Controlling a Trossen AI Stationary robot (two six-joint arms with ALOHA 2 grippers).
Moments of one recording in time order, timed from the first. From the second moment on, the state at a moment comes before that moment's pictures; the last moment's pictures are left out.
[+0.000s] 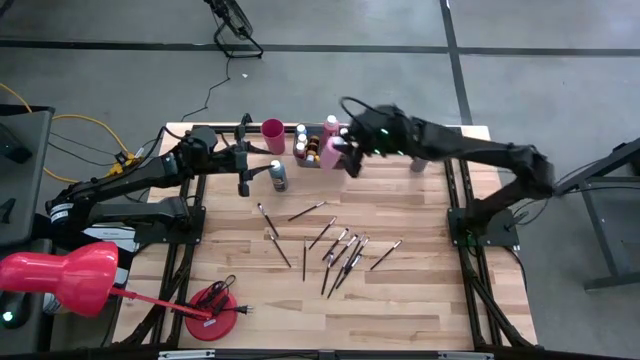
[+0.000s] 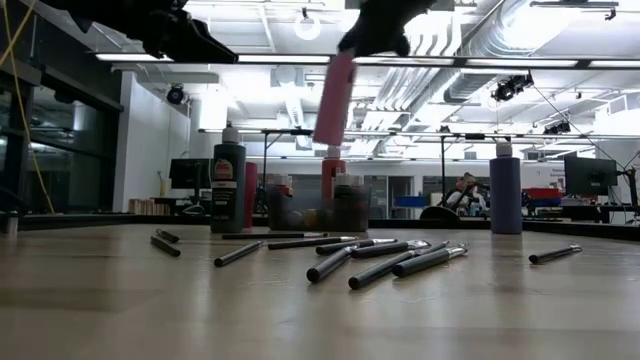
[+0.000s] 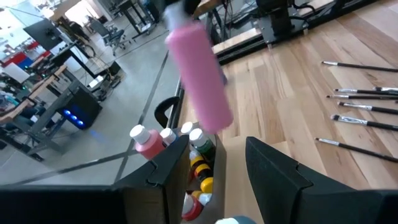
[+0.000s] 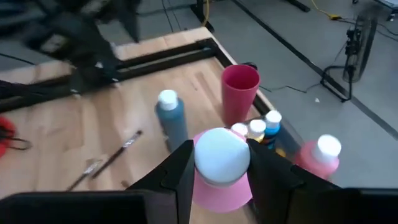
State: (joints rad) left arm 0.45 0.79 0.69 -0.12 0.18 0.58; right arm -0.30 1.48 1.39 -0.41 0.06 0.08
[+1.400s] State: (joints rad) left arm 0.45 0.79 0.69 -0.13 0.18 0.58; right arm -0.55 2.10 1.83 -0.32 -0.01 0.06
